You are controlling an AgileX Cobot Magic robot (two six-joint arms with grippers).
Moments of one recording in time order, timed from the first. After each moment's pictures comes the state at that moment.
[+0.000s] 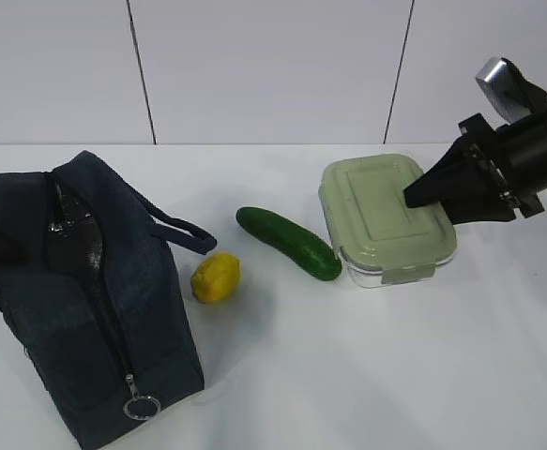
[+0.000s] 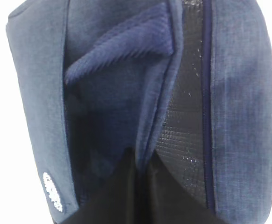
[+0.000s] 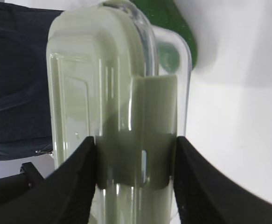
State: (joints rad) left arm -0.13 1.21 -0.64 -0.75 0.53 -0.12; right arm -0.10 1.83 -1.23 0.98 1.17 -0.72
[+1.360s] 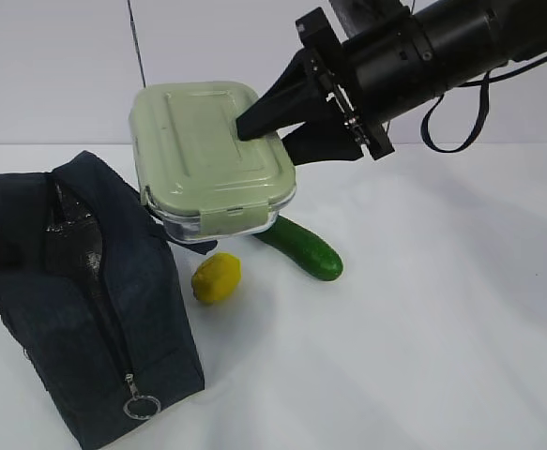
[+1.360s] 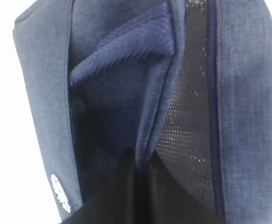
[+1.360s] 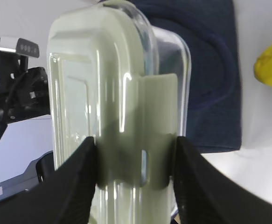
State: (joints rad) left arm -0.13 1.21 -0.64 -0.71 0.53 -0.12; right arm 0.27 1.82 -1.47 1.12 1.19 -0.48
